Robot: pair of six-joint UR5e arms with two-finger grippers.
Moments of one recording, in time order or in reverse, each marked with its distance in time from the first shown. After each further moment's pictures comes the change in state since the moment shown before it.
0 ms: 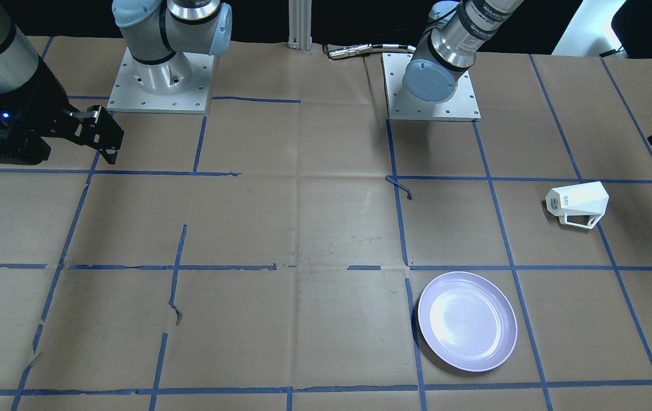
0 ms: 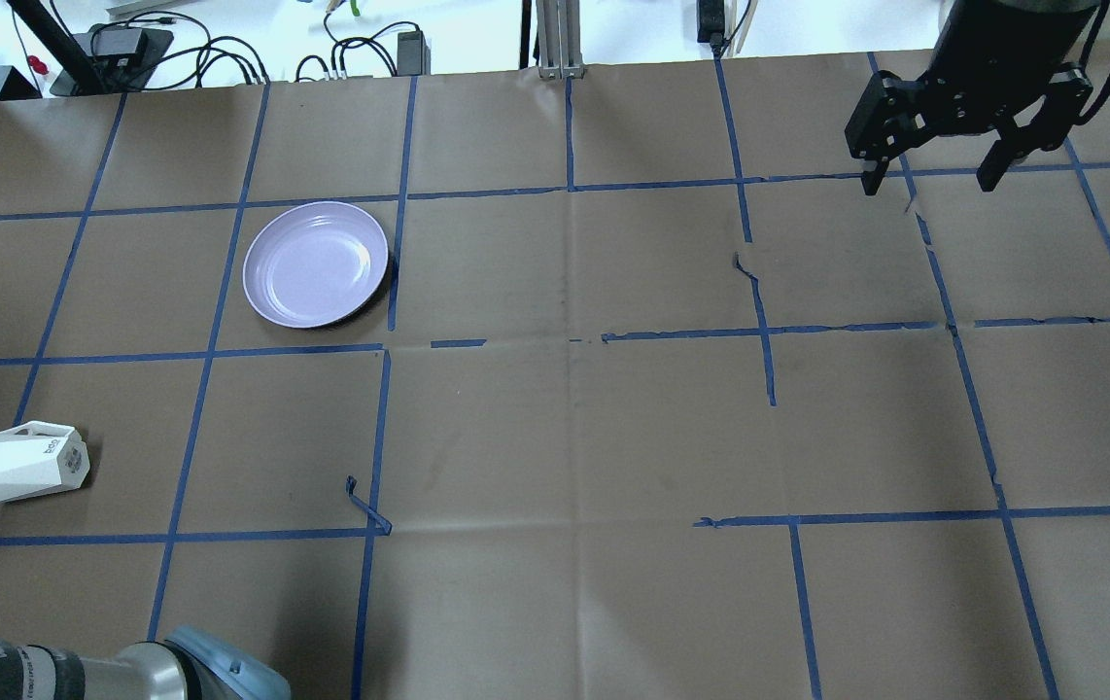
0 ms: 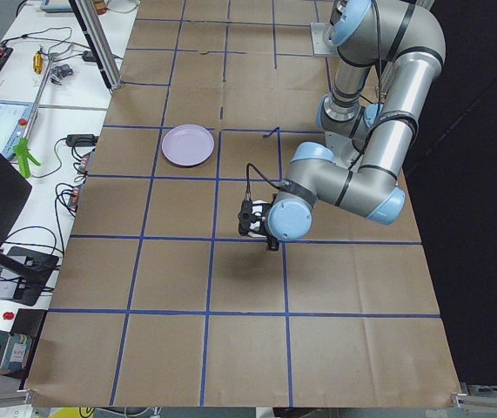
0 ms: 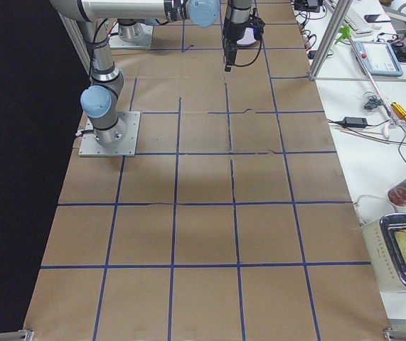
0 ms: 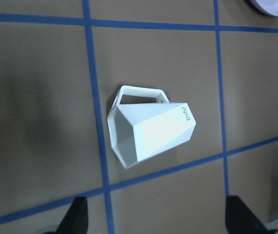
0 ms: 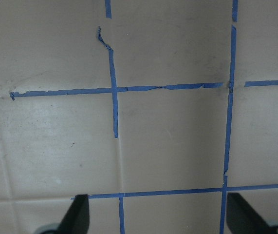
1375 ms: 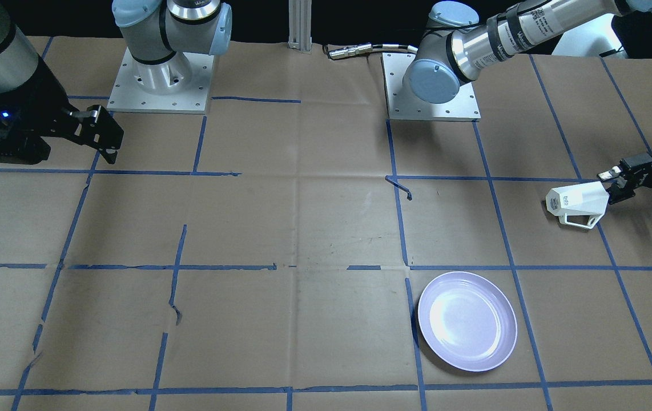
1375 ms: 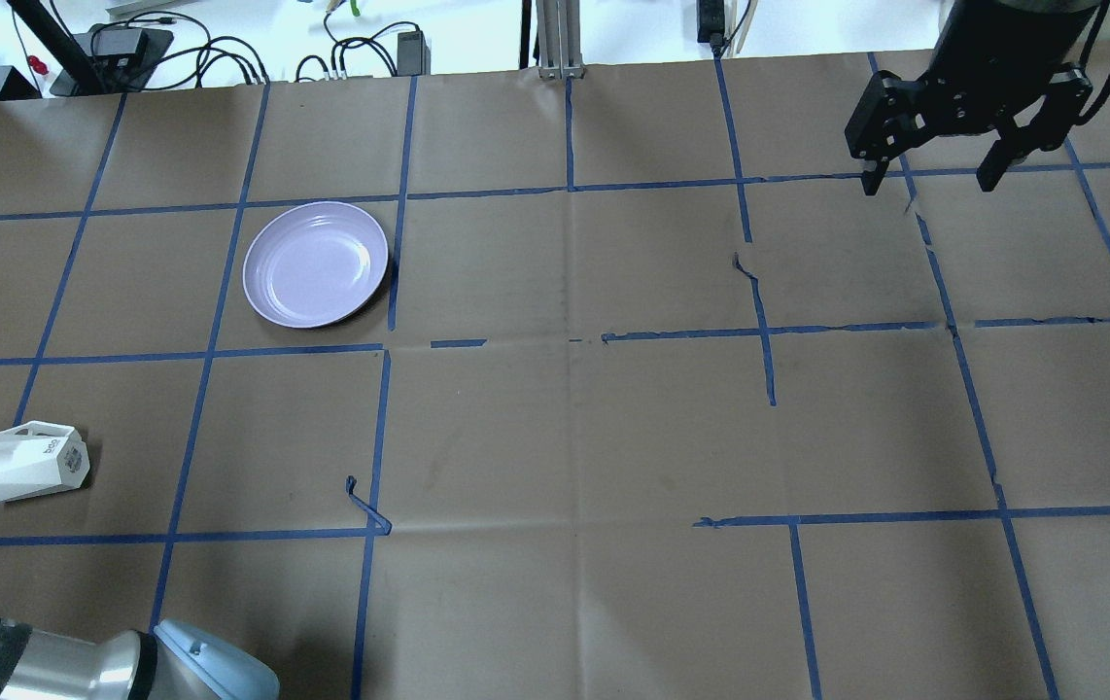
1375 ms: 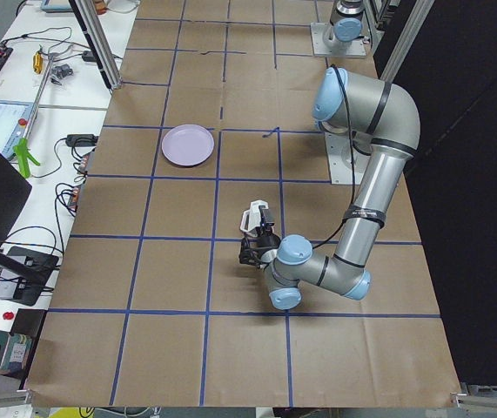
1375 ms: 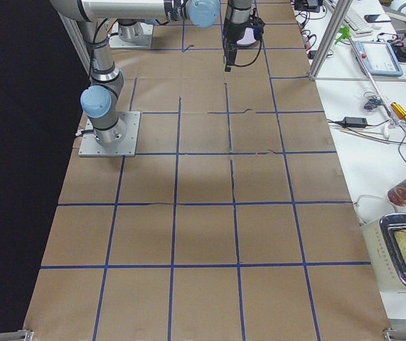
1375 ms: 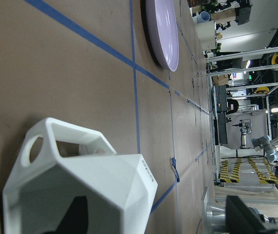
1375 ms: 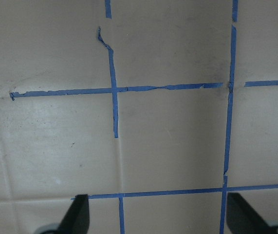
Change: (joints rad) left arm 0.038 -0.349 0.017 -0.339 -0.269 0.177; right arm 0.000 0.000 0.000 0.000 0.000 0.000
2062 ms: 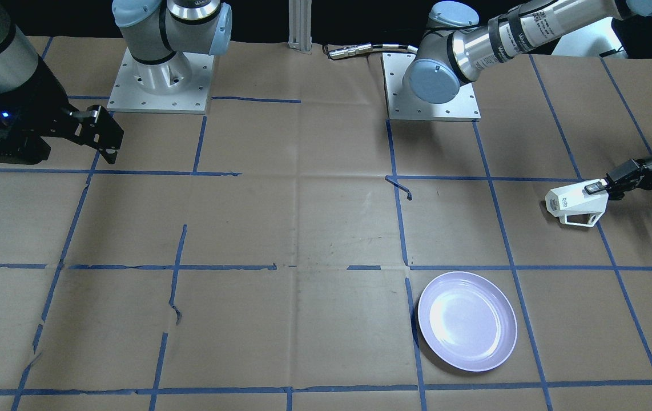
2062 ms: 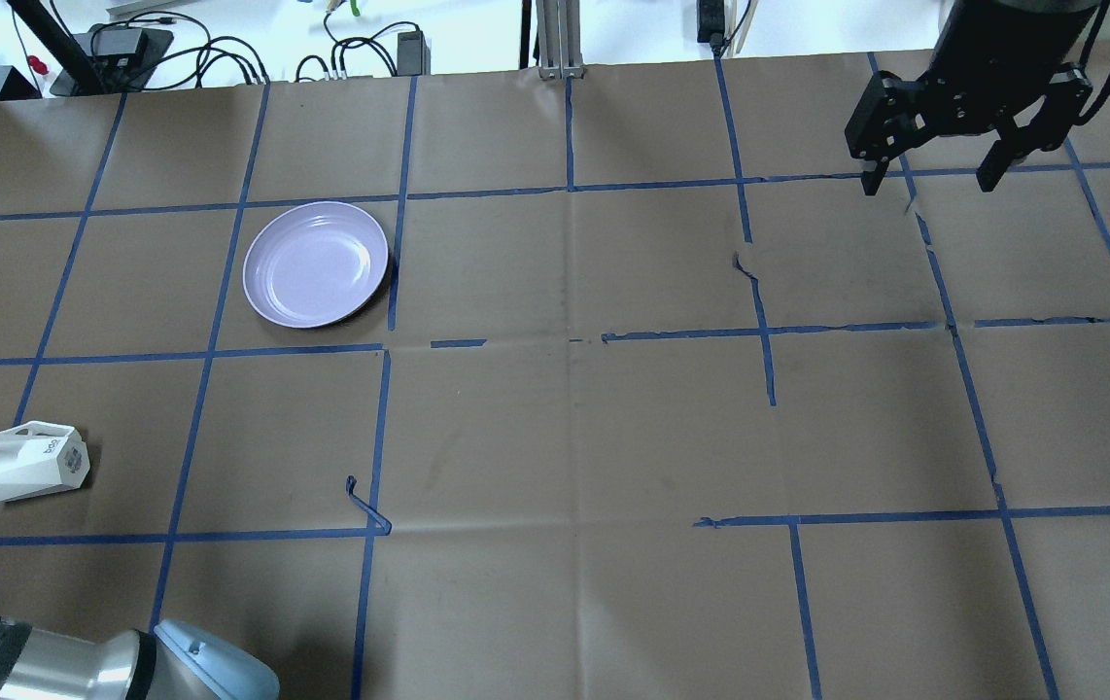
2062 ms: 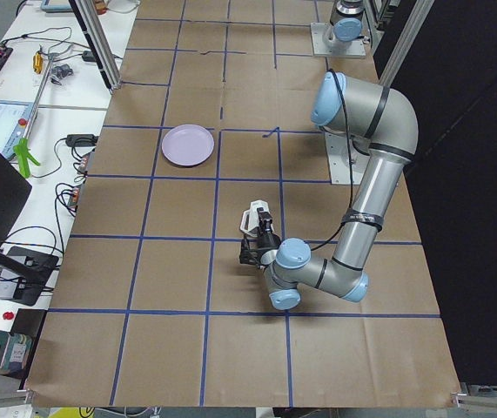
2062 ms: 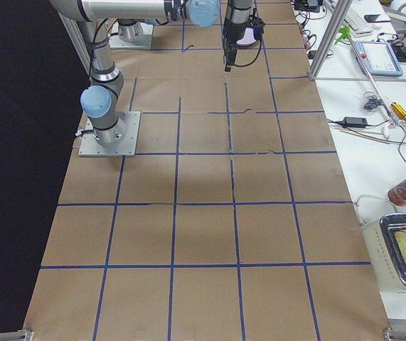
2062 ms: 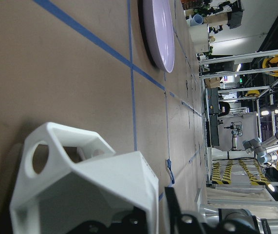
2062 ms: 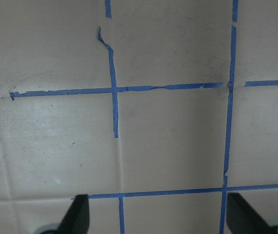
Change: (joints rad) left arm 0.001 -0.015 0.002 -0.014 -0.006 0.007; right arm 0.000 0.000 0.000 0.000 0.000 0.000
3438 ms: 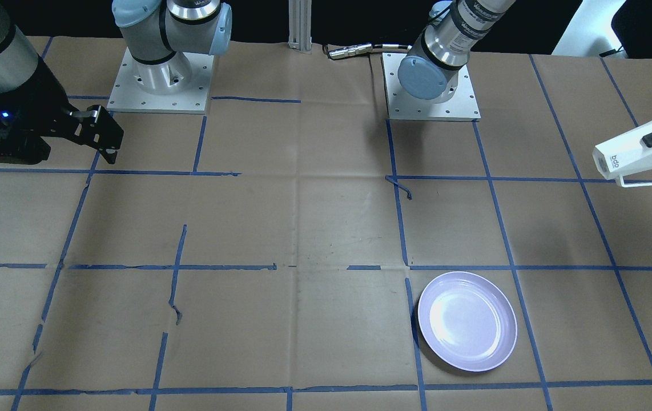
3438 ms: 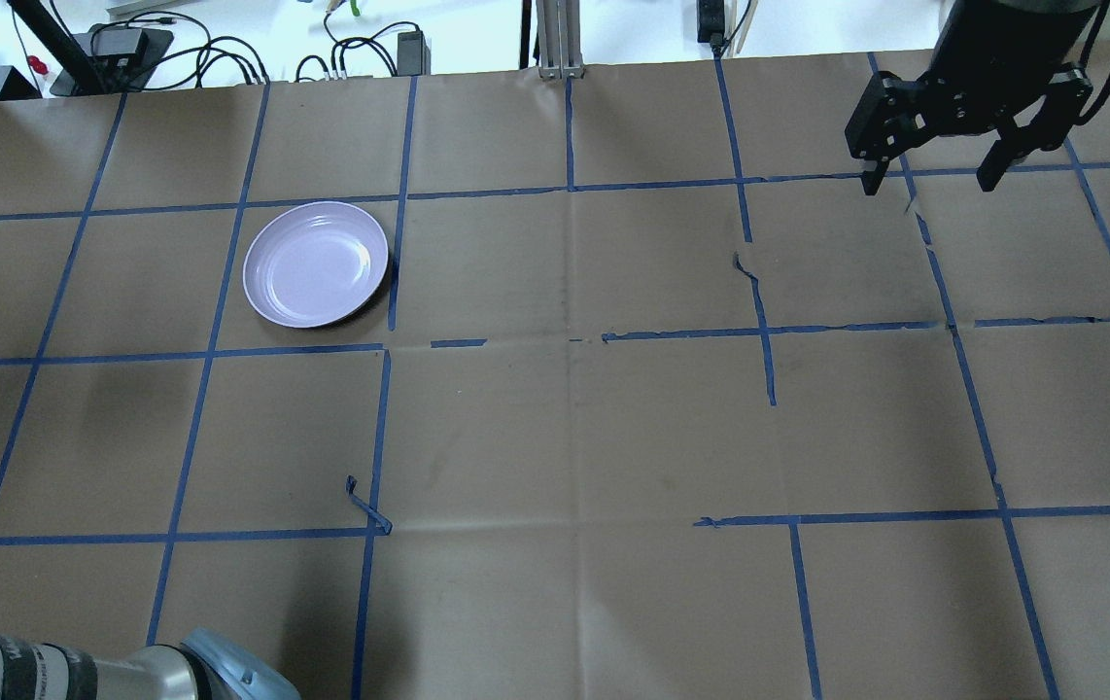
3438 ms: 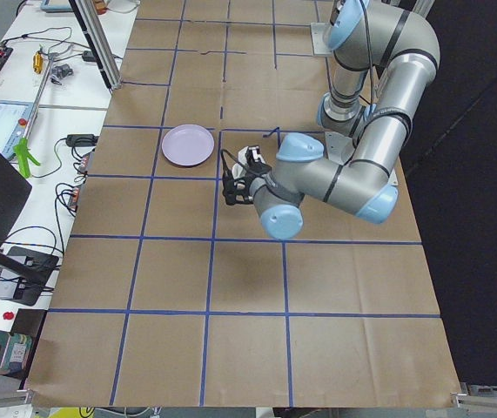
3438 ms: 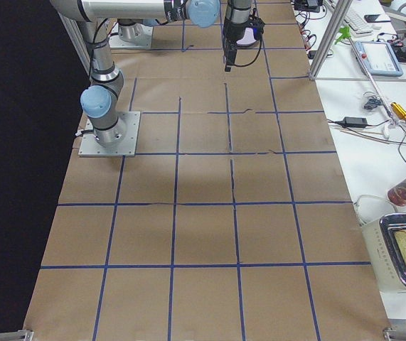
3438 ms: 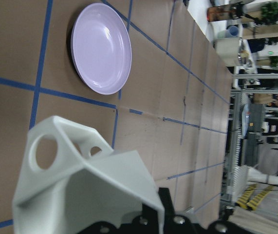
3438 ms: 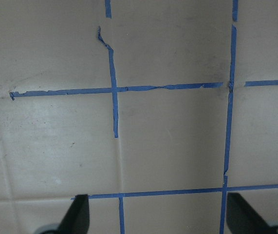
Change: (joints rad) left arm -0.214 0.447 0.137 -0.133 -0.053 -0.476; right arm 0.000 0.000 0.000 0.000 0.000 0.000
